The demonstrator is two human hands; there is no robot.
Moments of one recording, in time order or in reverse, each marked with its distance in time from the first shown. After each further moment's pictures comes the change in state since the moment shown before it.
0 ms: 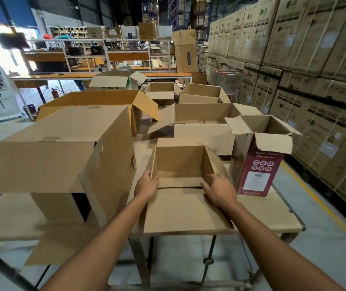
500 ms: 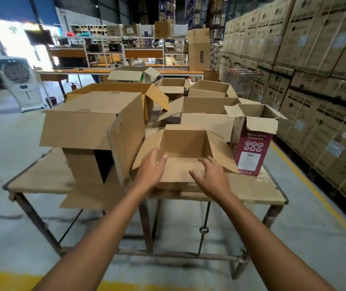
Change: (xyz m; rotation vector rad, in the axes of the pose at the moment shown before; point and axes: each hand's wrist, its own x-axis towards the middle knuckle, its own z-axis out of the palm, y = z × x) left_hand -0.161 0.025 -0.045 0.057 0.062 0.311; right_hand -0.143 -0.017 -0.037 0.138 0.086 -0.207
